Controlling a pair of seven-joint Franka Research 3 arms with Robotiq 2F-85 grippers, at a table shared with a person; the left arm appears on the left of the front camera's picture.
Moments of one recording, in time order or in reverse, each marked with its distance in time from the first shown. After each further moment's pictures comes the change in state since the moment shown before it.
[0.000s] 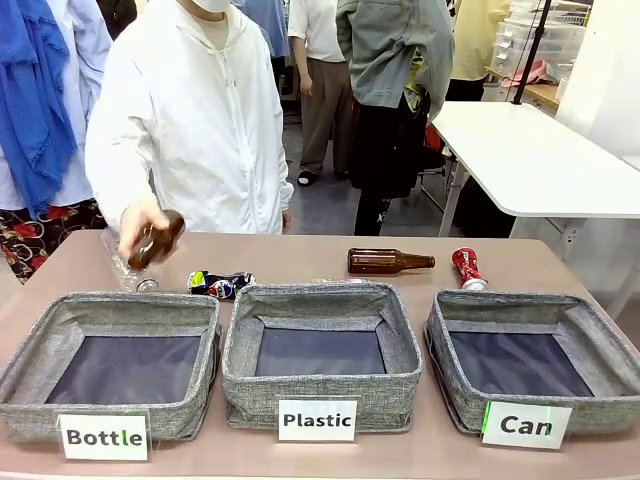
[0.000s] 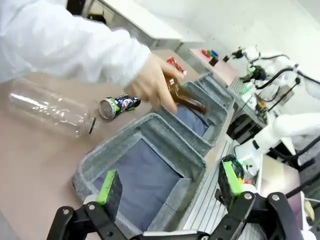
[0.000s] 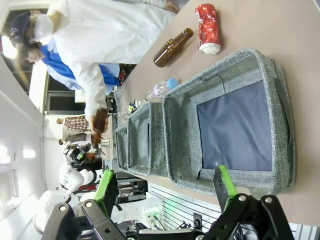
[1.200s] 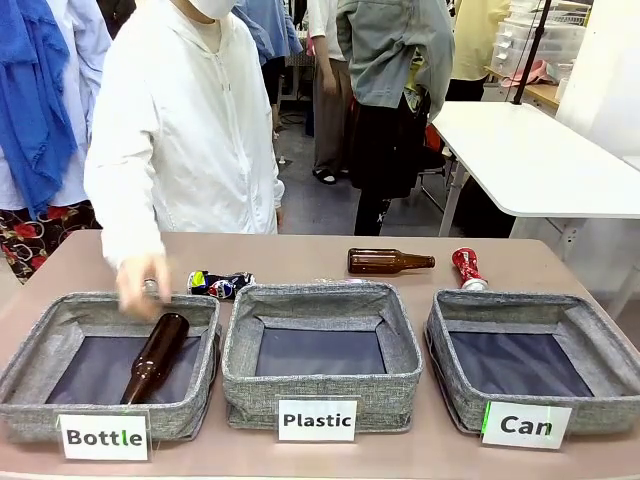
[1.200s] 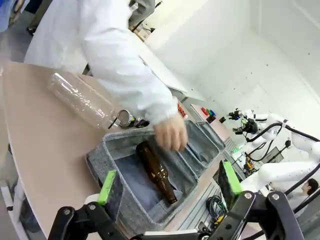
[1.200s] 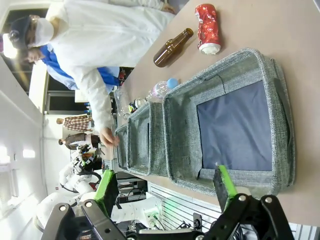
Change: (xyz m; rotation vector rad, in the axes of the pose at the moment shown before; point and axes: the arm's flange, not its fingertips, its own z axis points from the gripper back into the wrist) left arm -0.104 0.016 0.093 0.016 -0.326 0.206; right arm 0.000 0.000 0.000 -0.001 0.000 0.001
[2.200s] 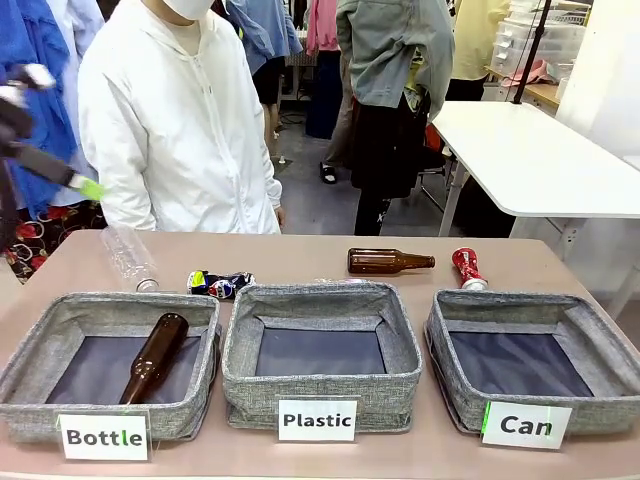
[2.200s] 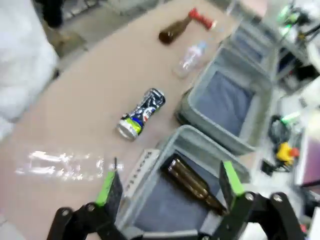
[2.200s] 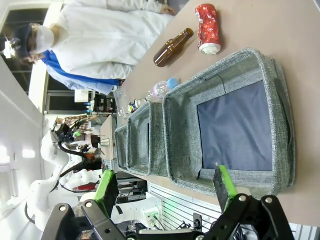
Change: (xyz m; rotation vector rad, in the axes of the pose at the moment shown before) left arm 0.141 -0.088 -0.333 0.154 0.728 -0.491; right arm 0.000 0.000 0.000 -0.001 0.001 0.001
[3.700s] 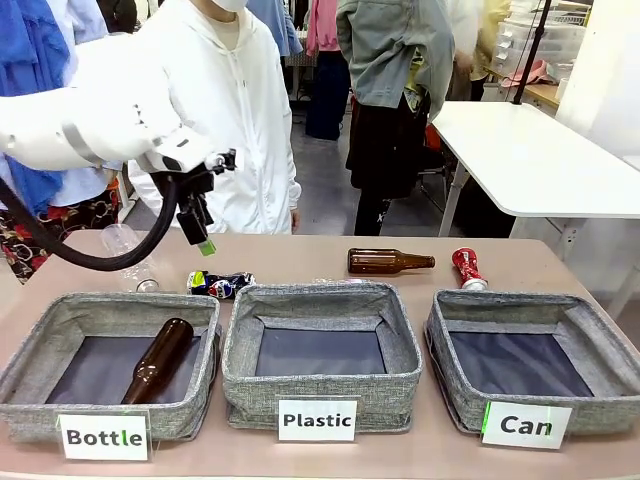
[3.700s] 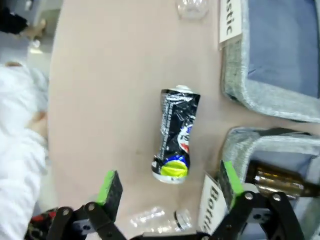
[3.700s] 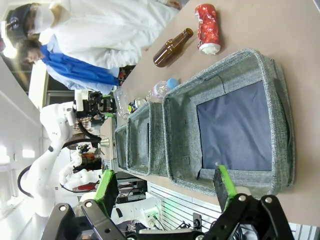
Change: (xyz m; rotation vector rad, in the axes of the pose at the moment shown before) left arm 0.096 -0.007 -0.217 0.104 0.532 -0.581; right arm 0.000 0.000 0.000 -0.001 -0.001 0.000
